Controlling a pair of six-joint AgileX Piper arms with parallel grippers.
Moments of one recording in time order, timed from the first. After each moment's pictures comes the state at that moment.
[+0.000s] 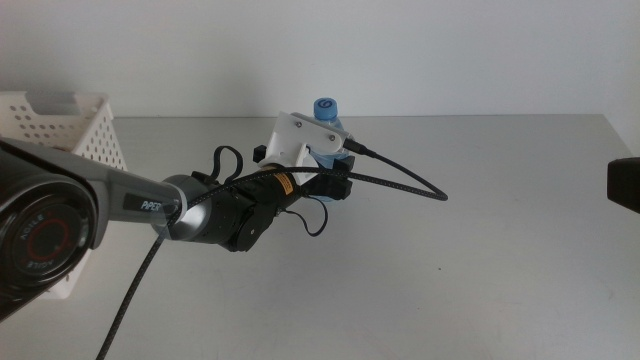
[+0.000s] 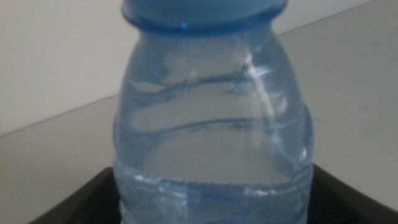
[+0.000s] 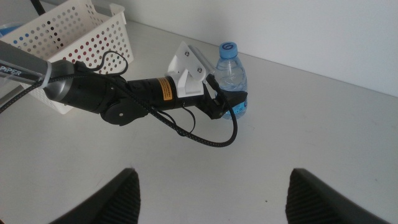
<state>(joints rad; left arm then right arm) -0.48 2.14 -1.17 0.08 -0.63 -0.05 0.51 0.68 -0.99 0.13 0.81 -0.01</state>
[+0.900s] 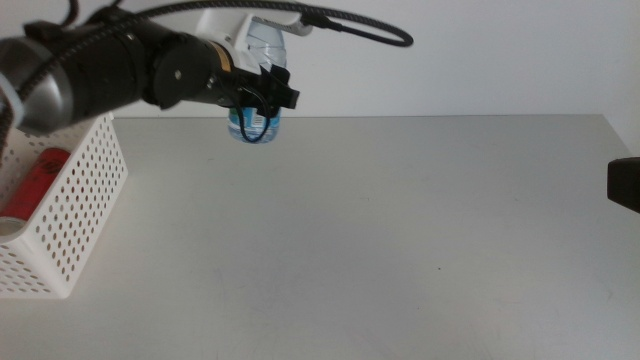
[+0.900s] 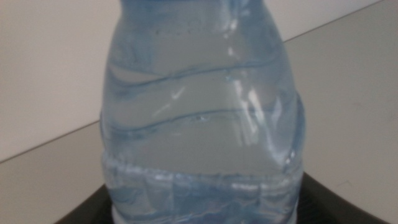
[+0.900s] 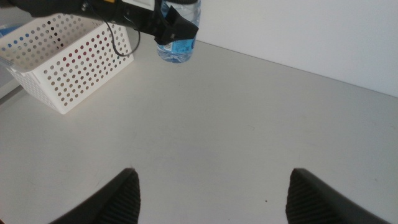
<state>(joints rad) -0.41 1.73 -1.37 0.17 0.29 -0.09 0.51 0.68 -0.99 0.13 0.81 -0.01</state>
